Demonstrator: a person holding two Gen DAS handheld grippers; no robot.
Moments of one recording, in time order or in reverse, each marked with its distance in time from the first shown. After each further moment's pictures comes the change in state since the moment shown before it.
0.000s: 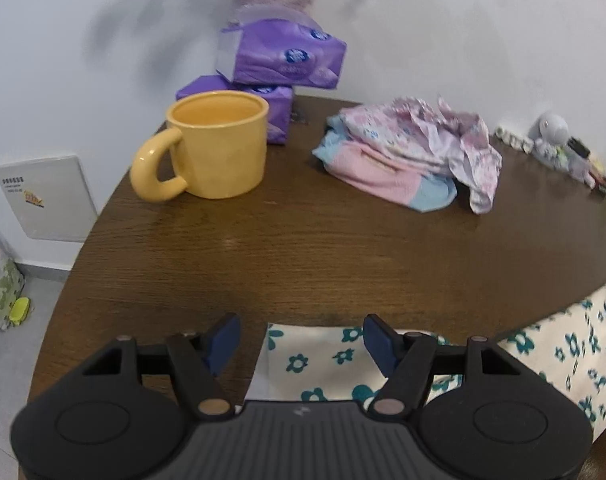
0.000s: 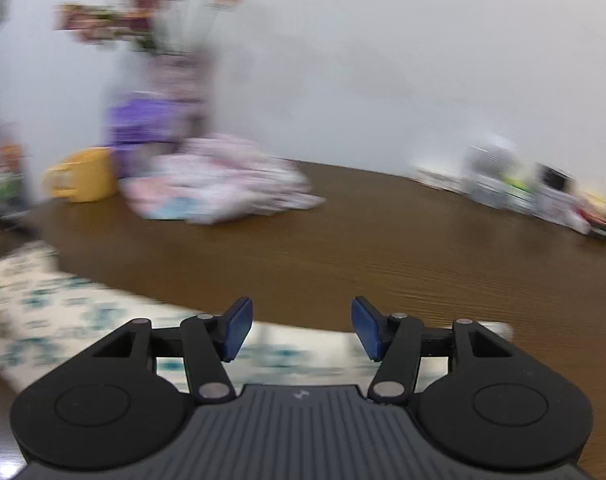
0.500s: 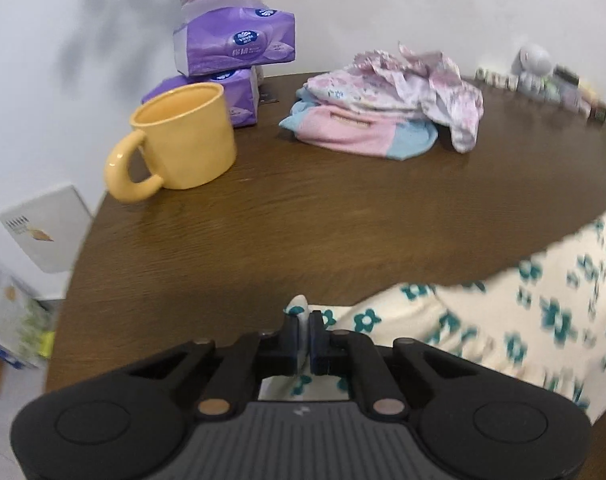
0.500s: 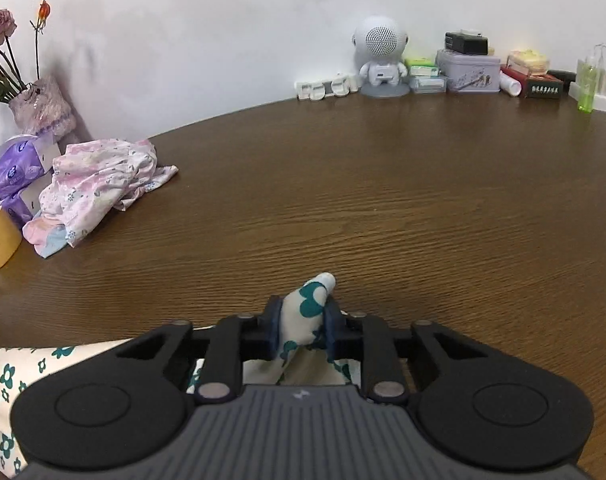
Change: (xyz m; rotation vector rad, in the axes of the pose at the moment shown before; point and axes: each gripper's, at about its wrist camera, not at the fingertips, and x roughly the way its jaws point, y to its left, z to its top) left arm -0.006 -0.034 -0.023 0.168 0.036 0.098; right arm 0.047 -0.081 -0.006 0.293 0.141 -0.017
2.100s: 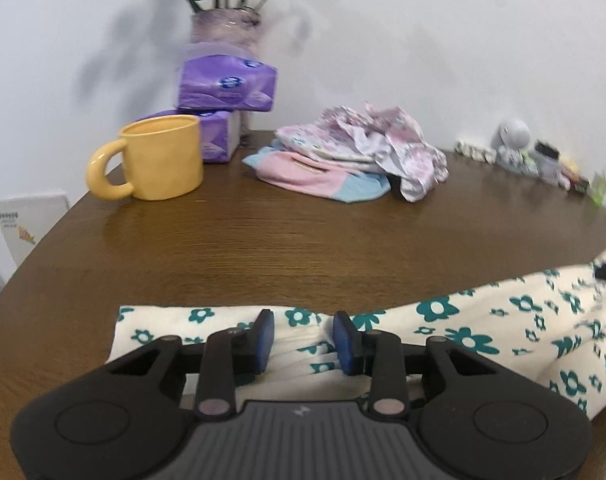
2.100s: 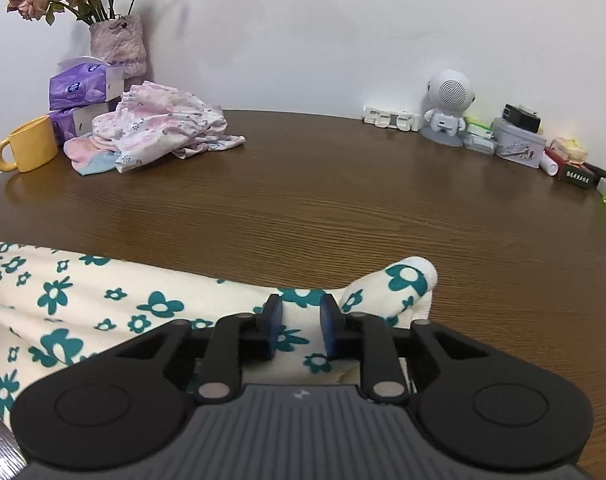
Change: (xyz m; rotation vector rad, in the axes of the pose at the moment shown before) left arm -0.009 -0.047 -0.041 -0.174 -0.266 -0.070; right arm -0.022 0.040 -0.042 -0.295 -0.082 0.006
